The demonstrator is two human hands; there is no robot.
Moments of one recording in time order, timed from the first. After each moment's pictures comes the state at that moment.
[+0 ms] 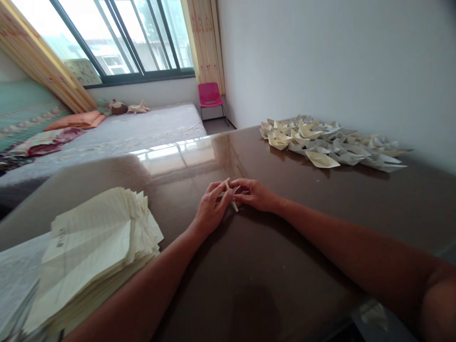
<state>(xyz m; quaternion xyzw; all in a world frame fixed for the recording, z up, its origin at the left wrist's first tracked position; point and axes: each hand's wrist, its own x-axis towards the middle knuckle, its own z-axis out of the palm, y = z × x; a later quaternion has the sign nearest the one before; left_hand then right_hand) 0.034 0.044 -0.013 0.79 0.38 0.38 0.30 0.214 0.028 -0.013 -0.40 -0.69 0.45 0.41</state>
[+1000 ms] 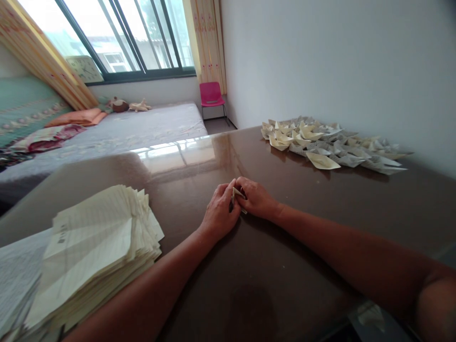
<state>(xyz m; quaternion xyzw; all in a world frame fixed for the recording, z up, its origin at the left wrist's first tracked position) 0.045 0.028 -0.020 0.84 0.37 0.34 0.21 0.204 0.022 -0.018 -0.49 -0.78 0.14 0.37</state>
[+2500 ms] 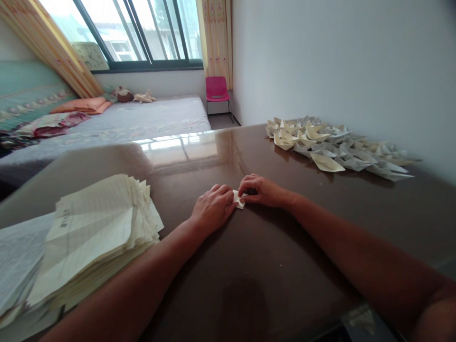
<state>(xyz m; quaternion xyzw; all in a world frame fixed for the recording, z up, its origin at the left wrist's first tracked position) 0.027 0.025 0.006 0.92 0.37 0.13 0.03 0.244 0.033 -0.004 -0.42 -0.86 0.18 0.23</state>
